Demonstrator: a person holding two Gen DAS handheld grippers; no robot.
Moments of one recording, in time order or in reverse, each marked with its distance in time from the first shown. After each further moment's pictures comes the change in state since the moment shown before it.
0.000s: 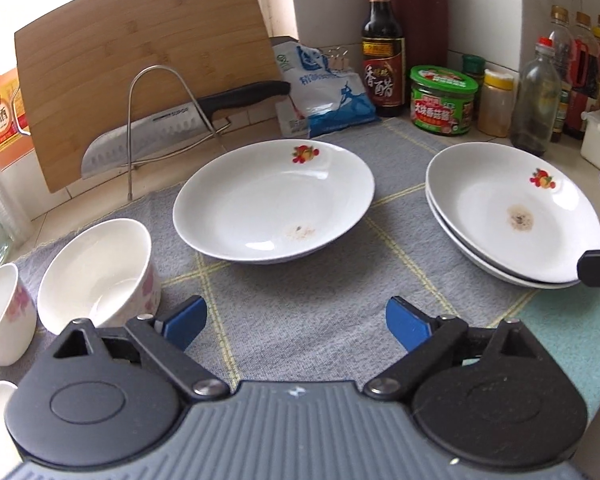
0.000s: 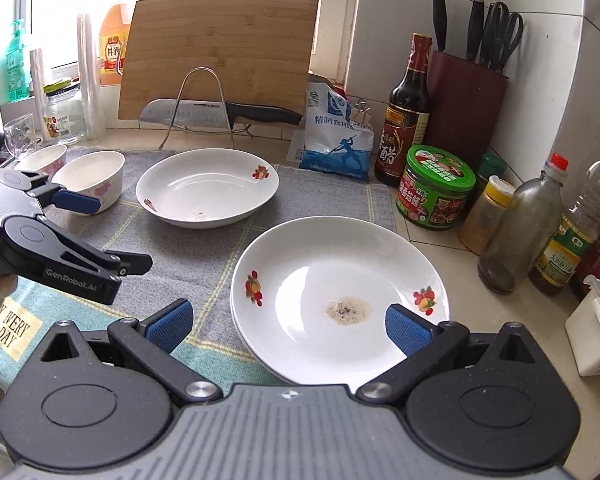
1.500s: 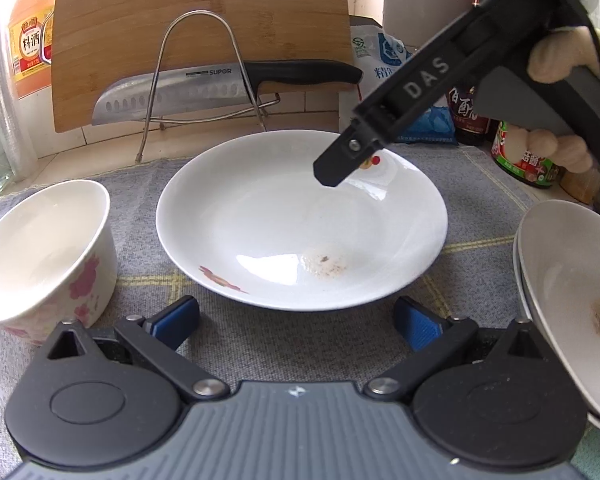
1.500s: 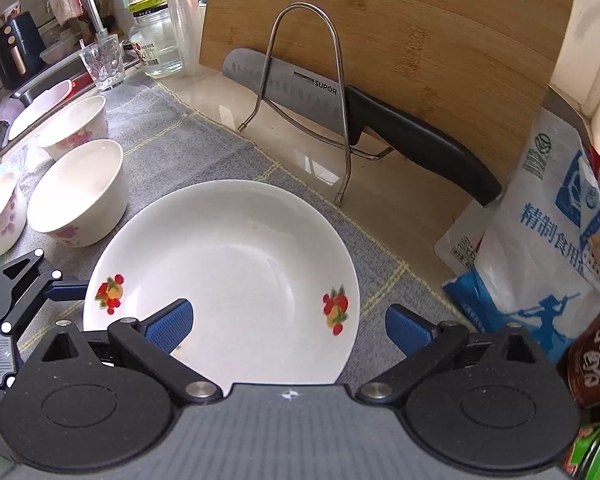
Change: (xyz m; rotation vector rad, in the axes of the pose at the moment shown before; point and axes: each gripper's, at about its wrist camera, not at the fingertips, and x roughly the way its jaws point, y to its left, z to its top) left arm 0.074 -0.005 0.017 -0.259 -0.003 0.098; right arm 0.256 0.002 0.173 -0.423 0.265 0.534
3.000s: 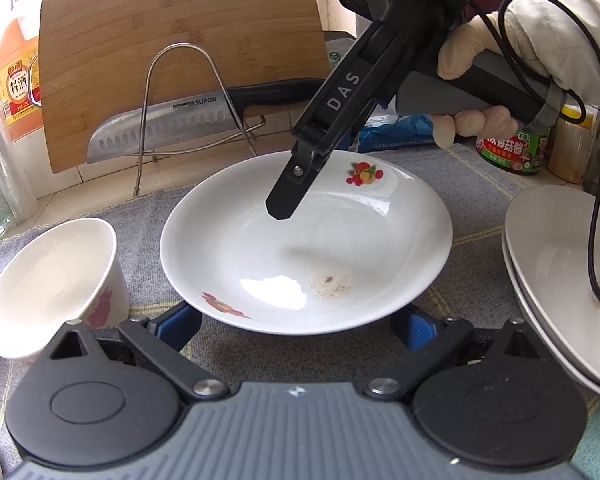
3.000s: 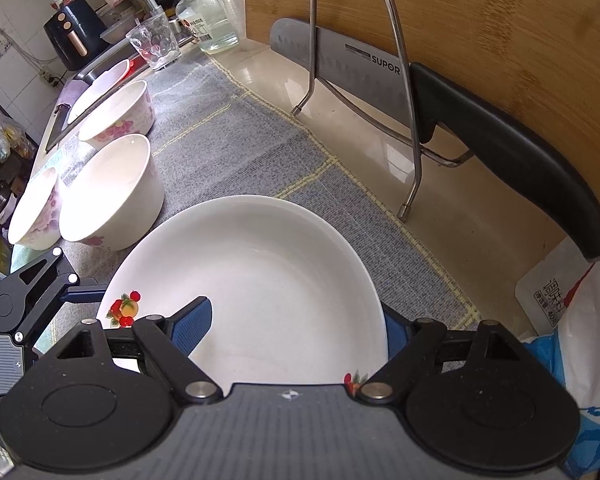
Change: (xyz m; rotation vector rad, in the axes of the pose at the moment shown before) left arm -0.014 -0.003 0.001 0.118 -0.055 -0.001; right arm 0.032 -0.019 0.026 -0.036 0.108 0.267
